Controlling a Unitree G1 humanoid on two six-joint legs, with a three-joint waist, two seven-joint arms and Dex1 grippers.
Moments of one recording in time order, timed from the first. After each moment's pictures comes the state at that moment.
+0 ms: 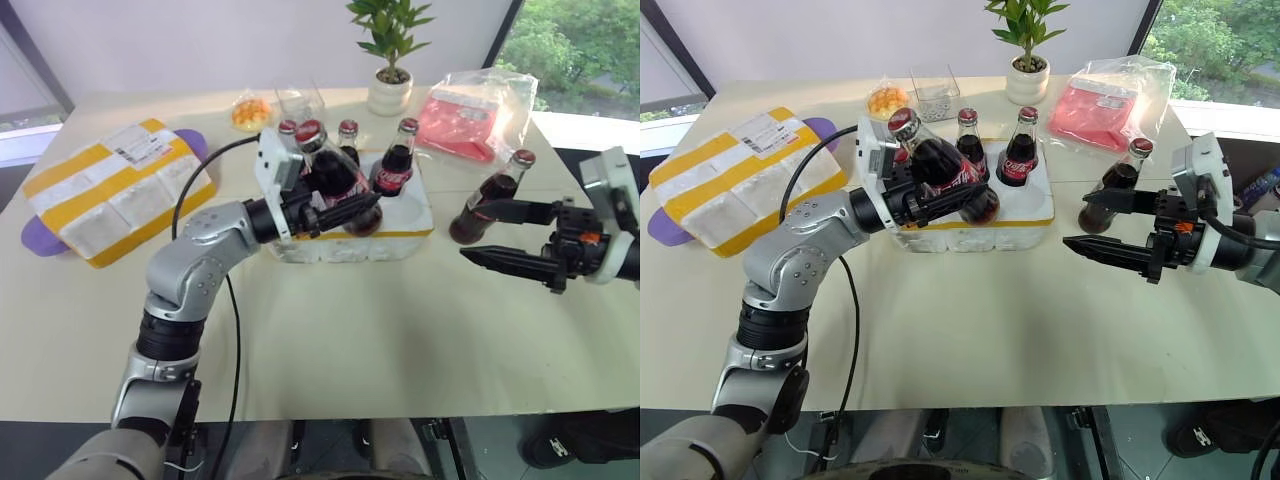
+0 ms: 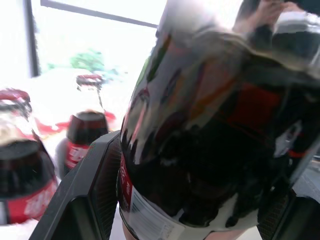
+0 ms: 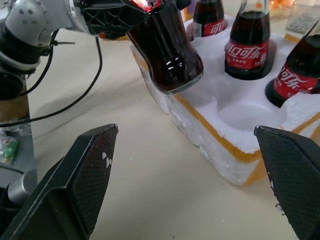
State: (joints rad) left arm -0.64 0.27 -0.06 -0.25 -0.60 0.64 -0.64; right arm -0.23 -1.06 -0.46 -0.36 0.93 0.88 1.04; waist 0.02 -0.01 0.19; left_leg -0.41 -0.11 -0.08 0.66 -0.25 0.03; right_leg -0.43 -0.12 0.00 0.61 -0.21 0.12
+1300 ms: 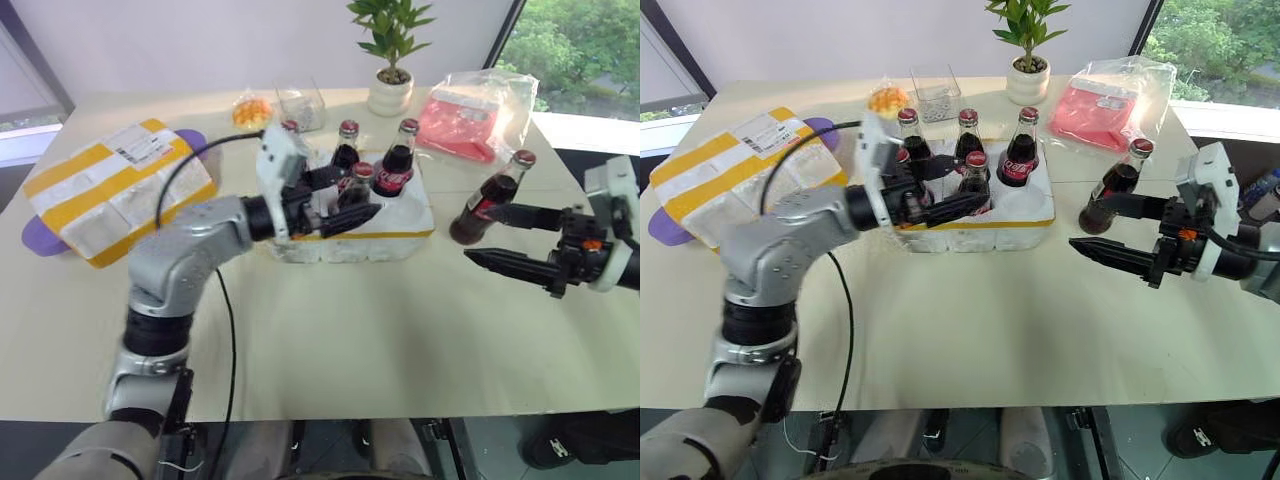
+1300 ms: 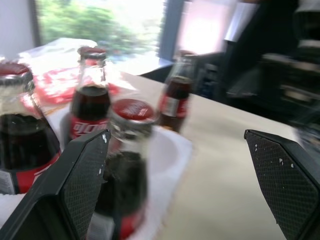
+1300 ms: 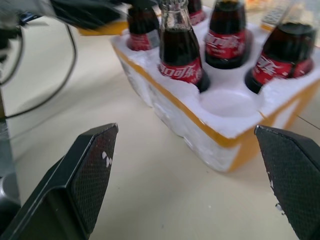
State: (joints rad) left arm -0.70 0.46 0.04 -0.32 -0.76 0.92 -0.74; right arm -0.11 -1.06 -0.55 -0.39 0.91 0.86 0.96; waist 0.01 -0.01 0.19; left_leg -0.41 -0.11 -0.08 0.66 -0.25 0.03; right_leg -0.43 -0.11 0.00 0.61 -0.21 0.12
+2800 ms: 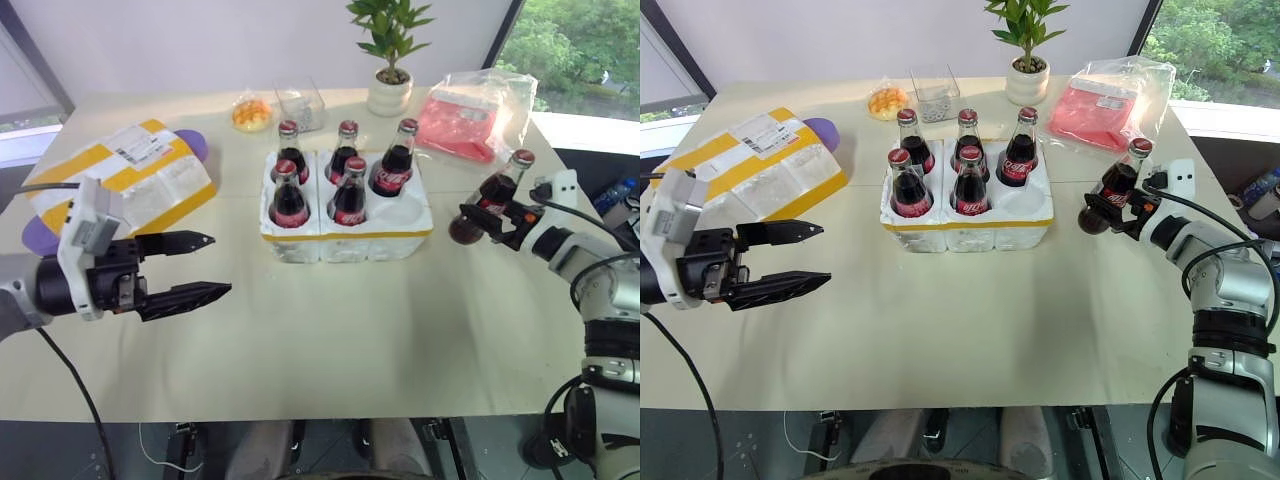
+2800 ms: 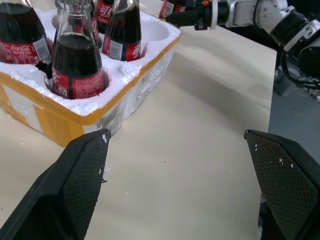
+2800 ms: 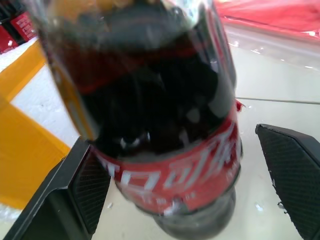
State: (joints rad) left arm -0.10 1.02 0.55 -0.53 -1.06 0.96 -0.99; right arm -0.53 -0.70 -0.29 0.39 0.48 0.54 0.70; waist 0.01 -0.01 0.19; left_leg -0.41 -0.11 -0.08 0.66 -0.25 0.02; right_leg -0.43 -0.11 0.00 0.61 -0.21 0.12
